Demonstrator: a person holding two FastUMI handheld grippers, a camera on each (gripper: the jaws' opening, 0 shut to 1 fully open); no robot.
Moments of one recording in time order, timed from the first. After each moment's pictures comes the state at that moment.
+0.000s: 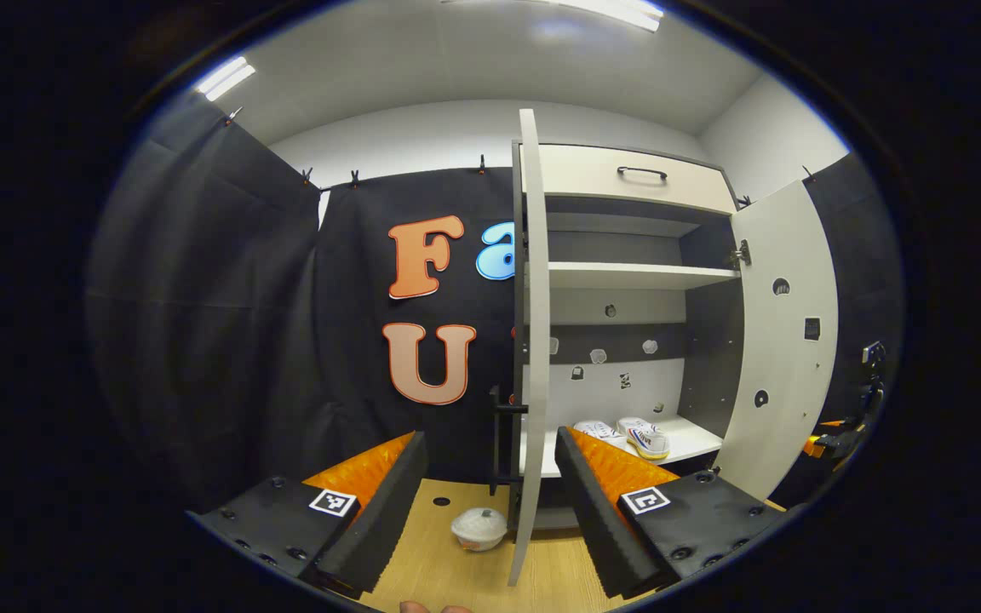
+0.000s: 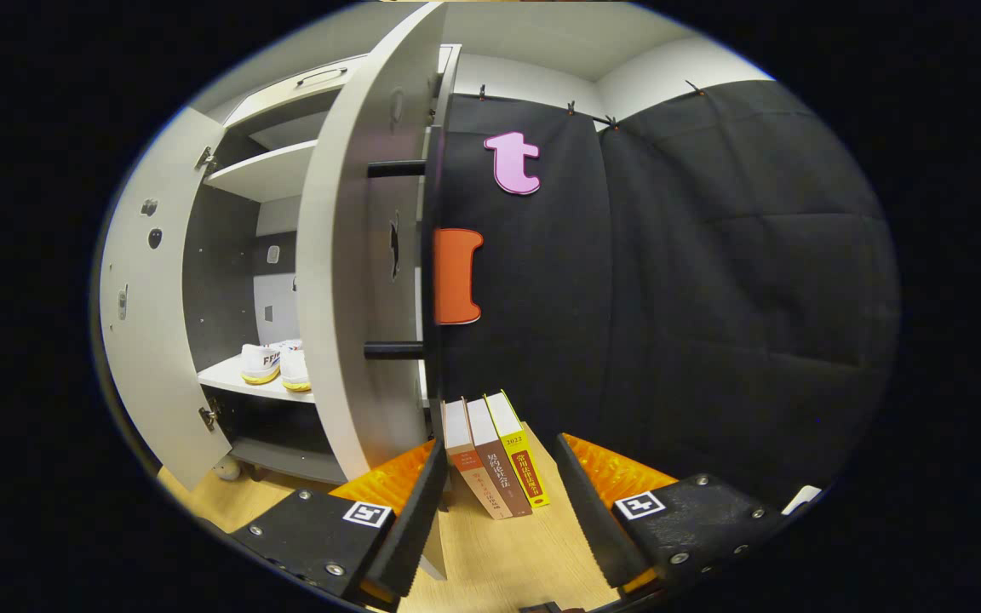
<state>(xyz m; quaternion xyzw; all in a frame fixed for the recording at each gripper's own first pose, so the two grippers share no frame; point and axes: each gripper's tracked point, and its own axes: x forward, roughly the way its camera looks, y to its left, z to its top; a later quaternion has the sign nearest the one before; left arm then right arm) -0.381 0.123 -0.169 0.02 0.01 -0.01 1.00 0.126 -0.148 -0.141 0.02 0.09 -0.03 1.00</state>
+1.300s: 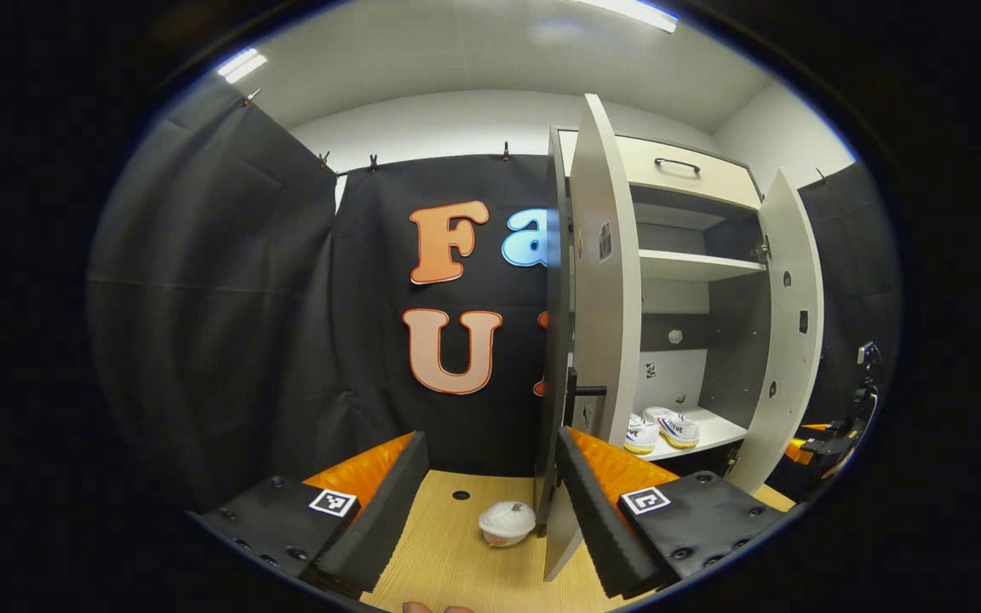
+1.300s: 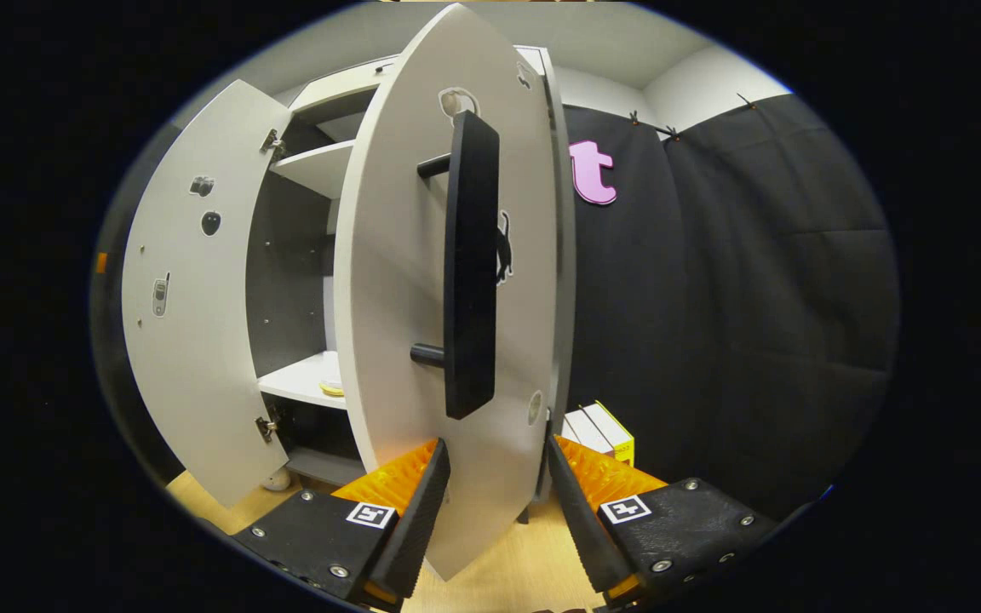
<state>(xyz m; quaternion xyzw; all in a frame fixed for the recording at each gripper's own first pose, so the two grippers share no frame) -0.362 0.184 -0.193 0.01 0.03 -0.01 1.00 0.145 -0.002 -0.132 0.02 0.08 0.07 0.99</state>
